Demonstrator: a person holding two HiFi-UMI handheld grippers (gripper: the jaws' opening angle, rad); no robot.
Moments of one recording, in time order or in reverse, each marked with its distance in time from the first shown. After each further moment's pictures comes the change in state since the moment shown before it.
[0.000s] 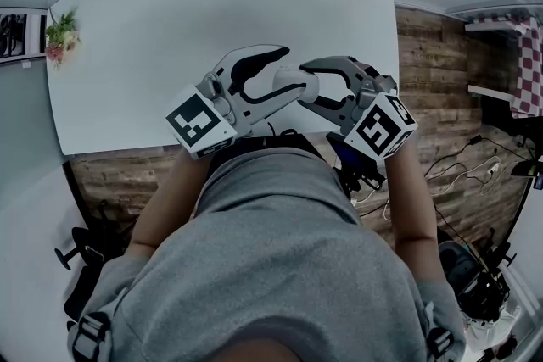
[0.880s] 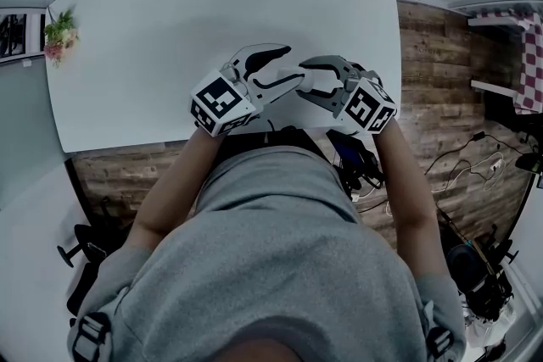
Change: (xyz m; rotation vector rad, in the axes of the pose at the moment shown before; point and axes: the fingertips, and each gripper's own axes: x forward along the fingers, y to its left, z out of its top) left arm 0.025 0.022 -0.091 -0.019 0.174 0.014; right arm 0.044 0.022 -0.086 0.130 0.010 0.059
